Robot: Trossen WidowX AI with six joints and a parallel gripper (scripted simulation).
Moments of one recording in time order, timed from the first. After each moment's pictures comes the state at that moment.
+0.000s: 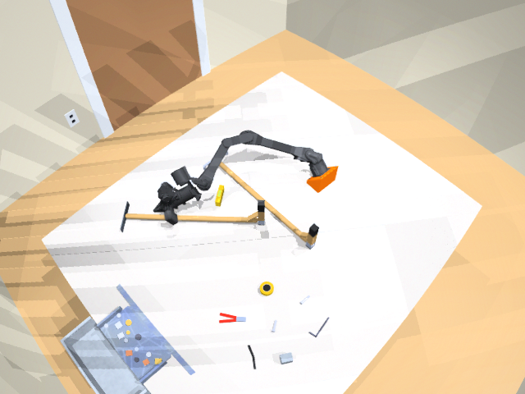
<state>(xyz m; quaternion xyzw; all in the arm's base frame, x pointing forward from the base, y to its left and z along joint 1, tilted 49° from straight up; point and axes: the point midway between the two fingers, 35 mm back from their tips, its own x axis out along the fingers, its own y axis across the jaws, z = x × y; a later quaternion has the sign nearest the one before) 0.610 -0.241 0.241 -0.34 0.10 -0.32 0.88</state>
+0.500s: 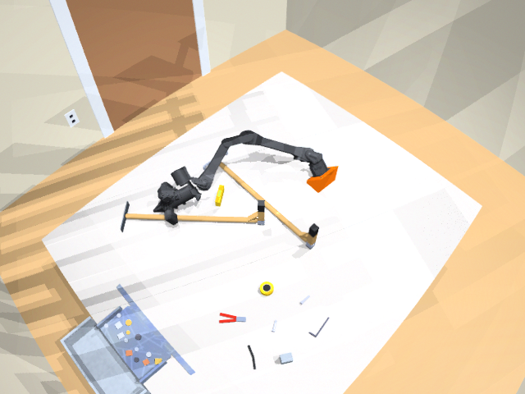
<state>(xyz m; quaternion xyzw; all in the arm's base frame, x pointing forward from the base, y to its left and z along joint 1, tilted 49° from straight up) 0.610 -0.241 0.241 -0.34 0.10 -0.32 0.88</state>
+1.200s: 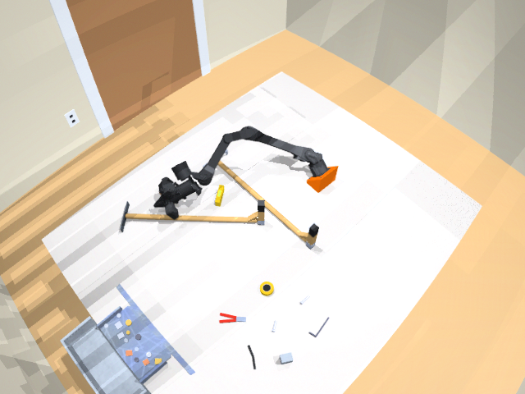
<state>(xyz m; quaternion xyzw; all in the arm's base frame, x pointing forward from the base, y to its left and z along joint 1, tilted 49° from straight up) 0.593 -0.251 0.257 -0.34 0.10 -0.31 0.88</state>
